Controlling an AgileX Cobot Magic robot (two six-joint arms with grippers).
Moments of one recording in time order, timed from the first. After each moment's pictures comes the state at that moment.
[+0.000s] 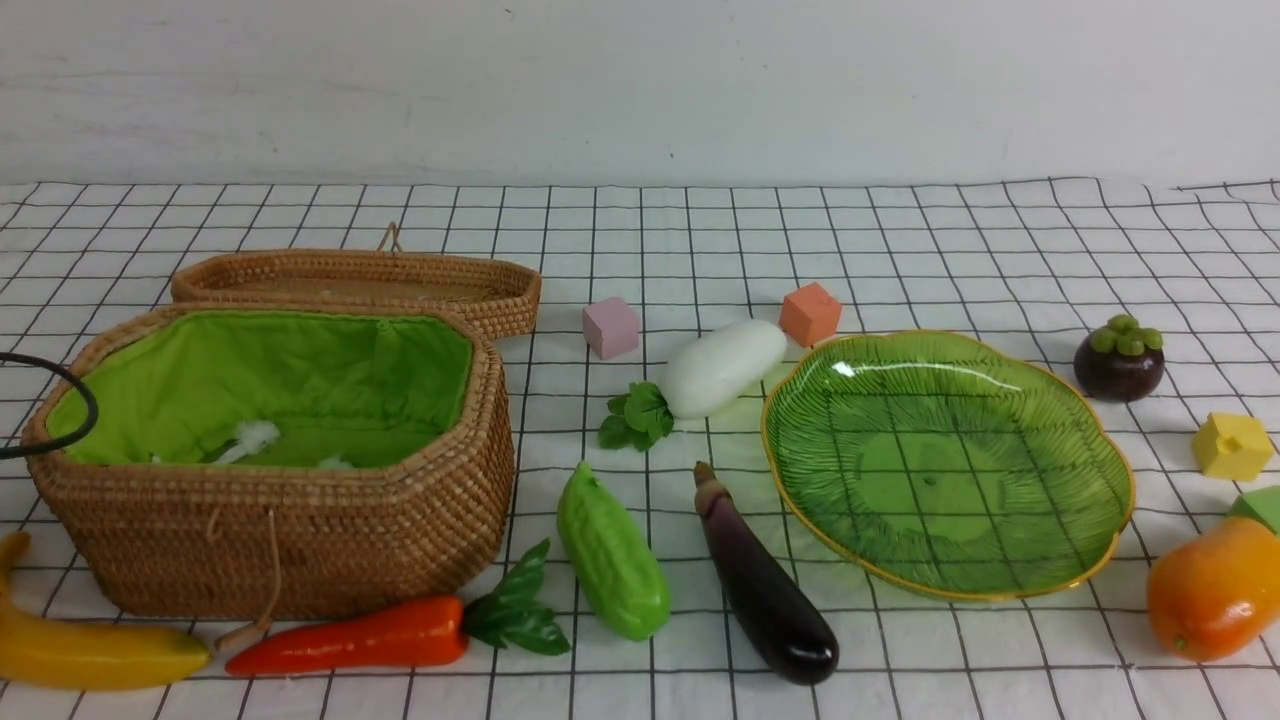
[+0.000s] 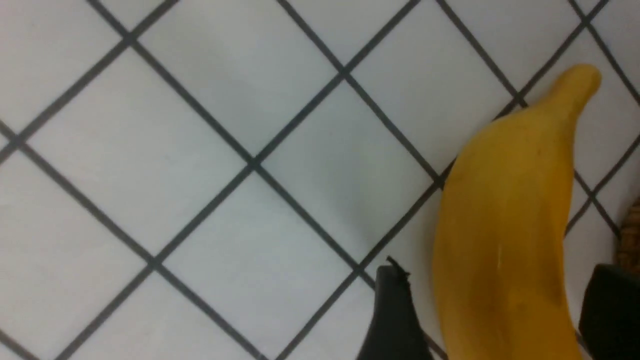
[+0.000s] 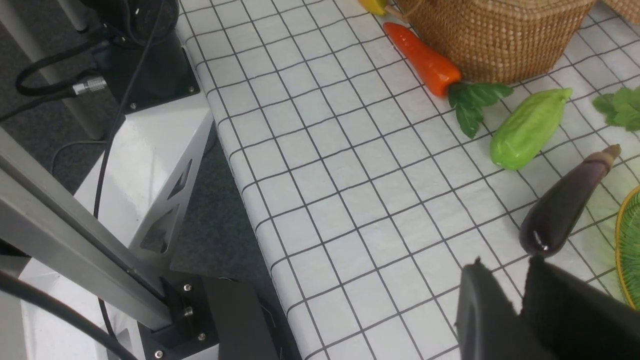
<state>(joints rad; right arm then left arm) 0.66 0.69 -1.15 0.44 1.26 -0.52 0.50 1.55 -0.75 -0.33 0.37 -0.08</state>
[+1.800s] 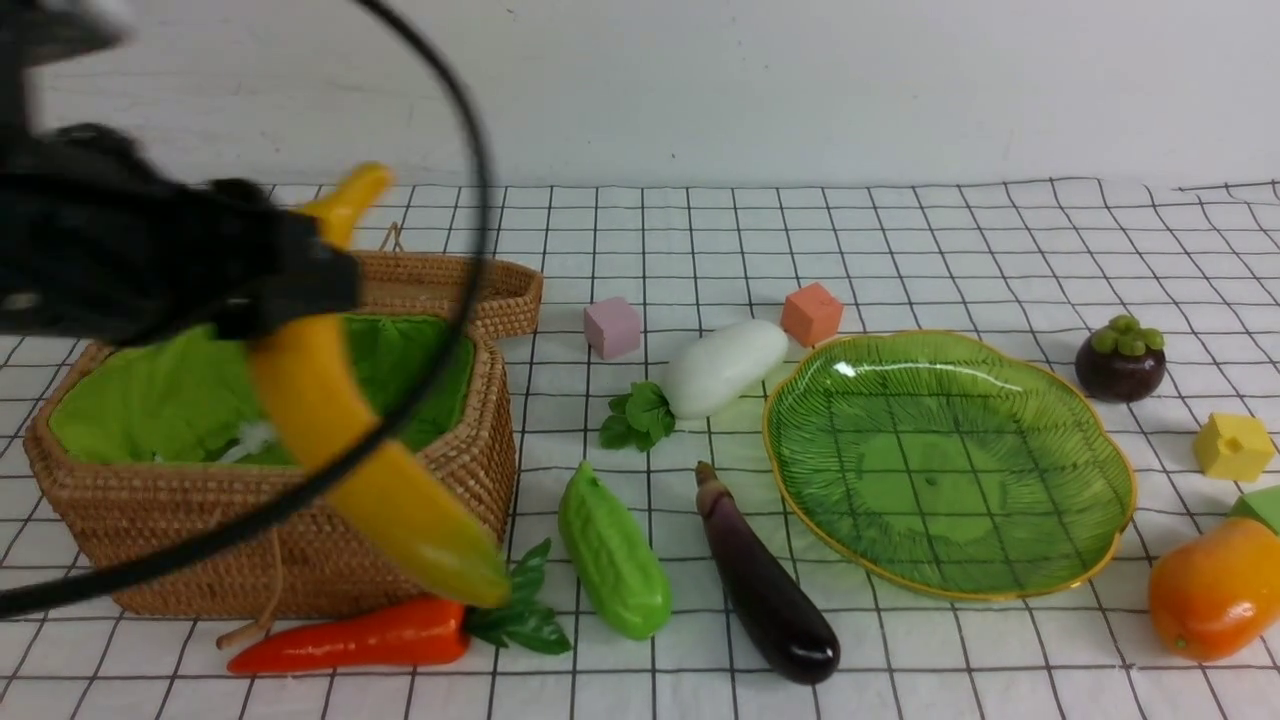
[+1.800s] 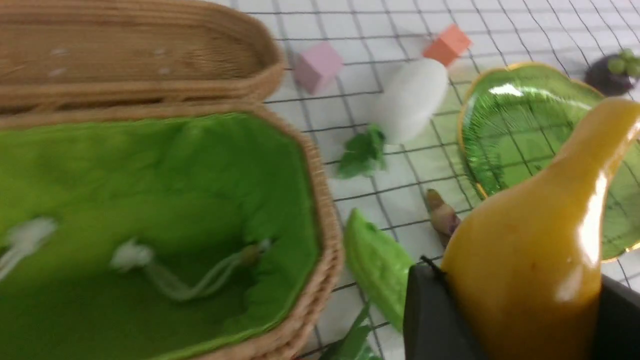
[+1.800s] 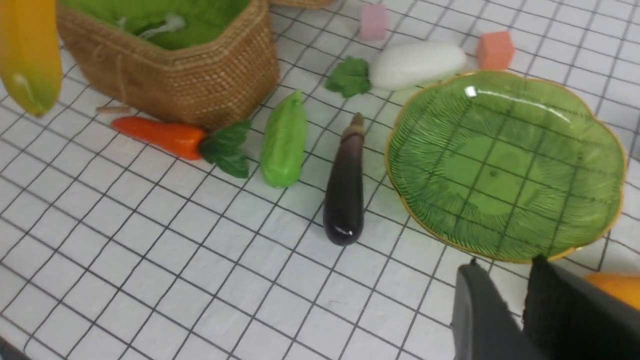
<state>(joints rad) 0.66 0.69 -1.15 -0.06 1.15 0.16 -0.39 1.23 -1.15 -0.24 0.66 0.00</state>
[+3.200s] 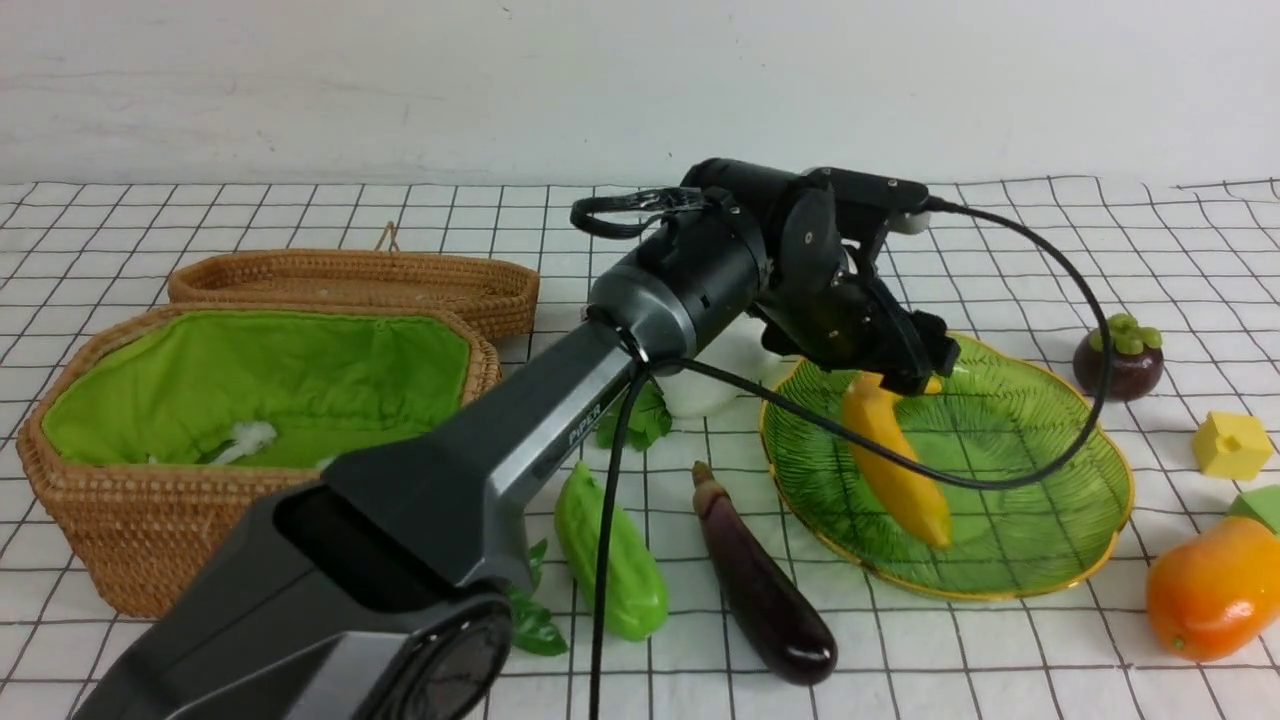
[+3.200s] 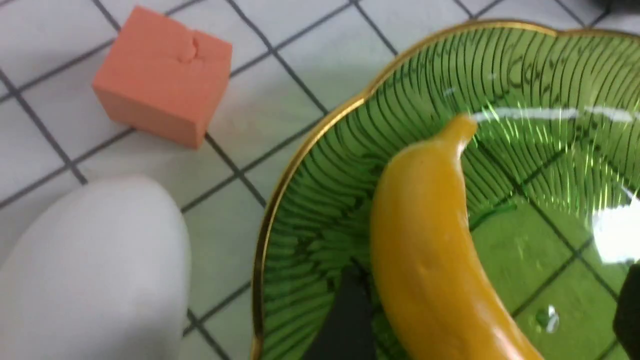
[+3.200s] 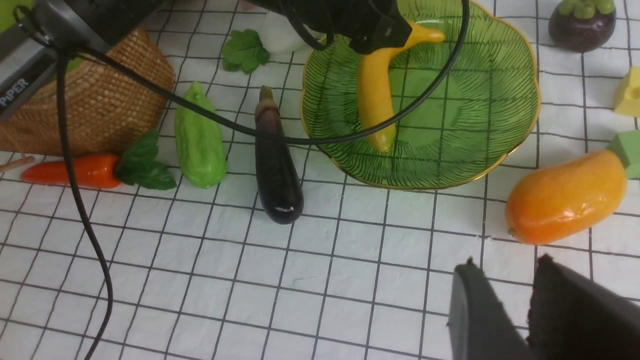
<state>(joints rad) 0.66 0.69 -1.15 -0.19 1.27 0.43 -0.68 2.61 -2.66 -0.15 0.96 -0.04</state>
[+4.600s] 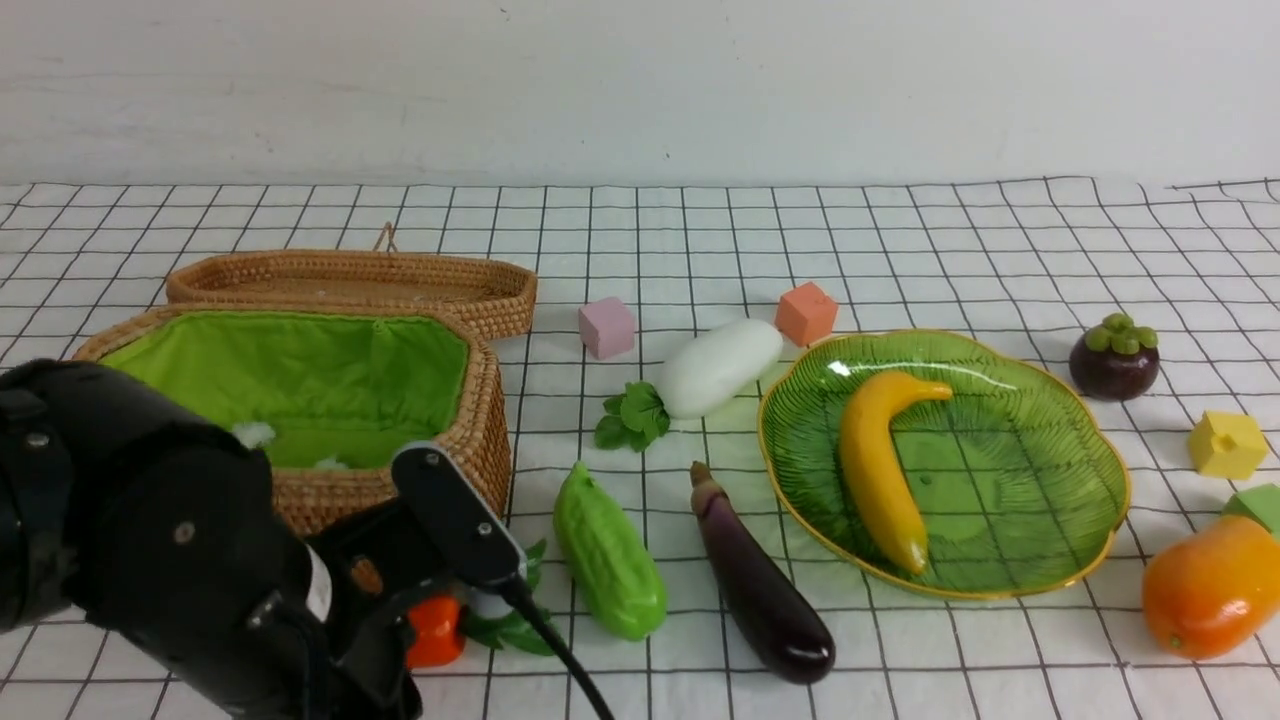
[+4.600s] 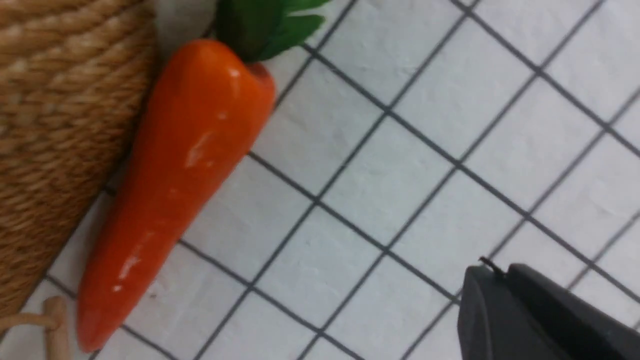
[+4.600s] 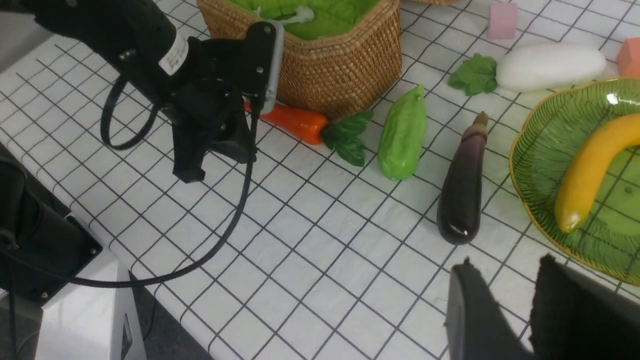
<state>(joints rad) 0.66 0.69 -1.15 0.21 1.13 -0.02 -0.56 1.33 -0.82 -0.14 0.86 0.46</state>
